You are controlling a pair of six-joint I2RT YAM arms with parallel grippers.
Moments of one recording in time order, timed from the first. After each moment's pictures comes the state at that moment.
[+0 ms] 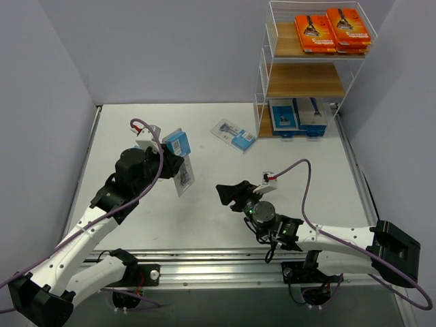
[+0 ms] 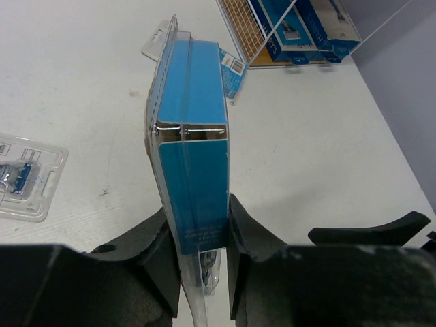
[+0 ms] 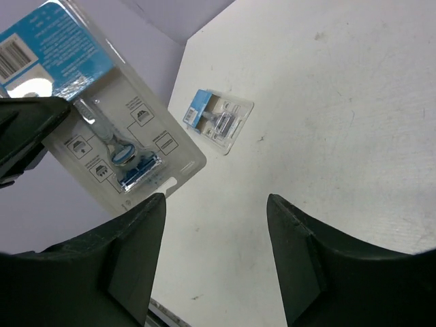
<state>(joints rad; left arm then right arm) -0.54 0.96 0.90 -0.22 -0.04 -0.44 1.12 1.11 0.42 0.56 0.63 0.92</state>
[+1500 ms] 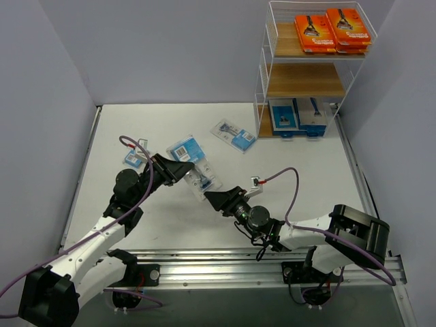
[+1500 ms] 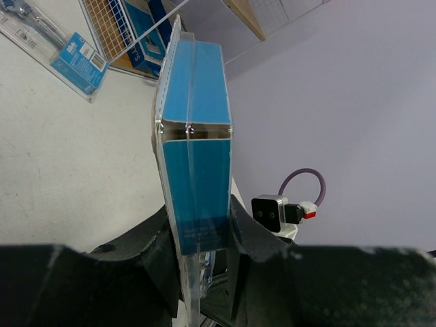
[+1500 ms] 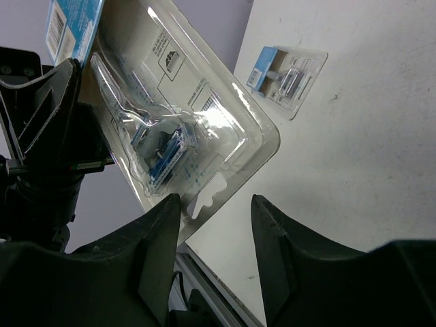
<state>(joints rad) -0.43 0.93 0.49 0.49 0.31 -1.02 1.11 1.41 0.29 1.12 0.44 1.11</state>
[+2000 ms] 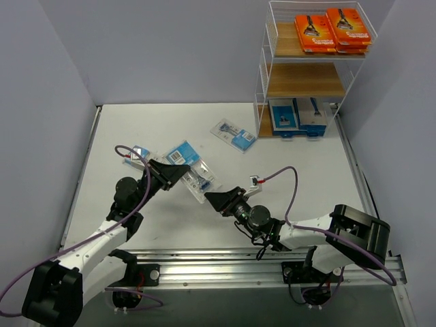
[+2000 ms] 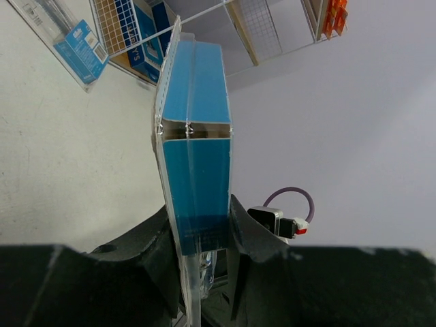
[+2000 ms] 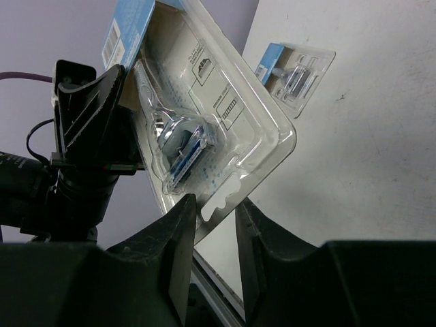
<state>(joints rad) -0.39 0.96 0.36 0.67 0.29 -1.22 1.11 1.40 0.30 1.13 0.41 1.07</state>
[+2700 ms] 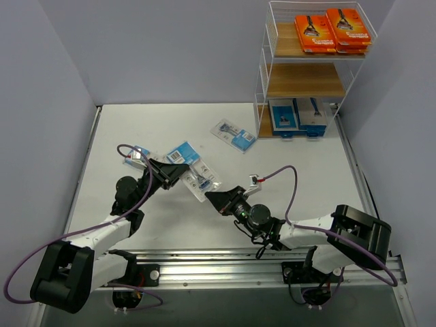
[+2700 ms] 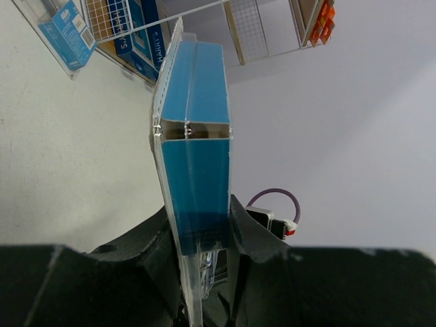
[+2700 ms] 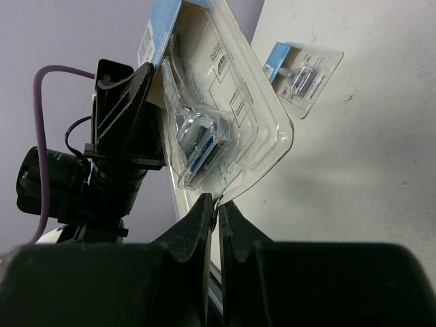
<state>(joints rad) -0.32 1.12 0.31 0.91 0.39 -1.37 1.10 1.40 0.31 1.12 0.39 1.08</state>
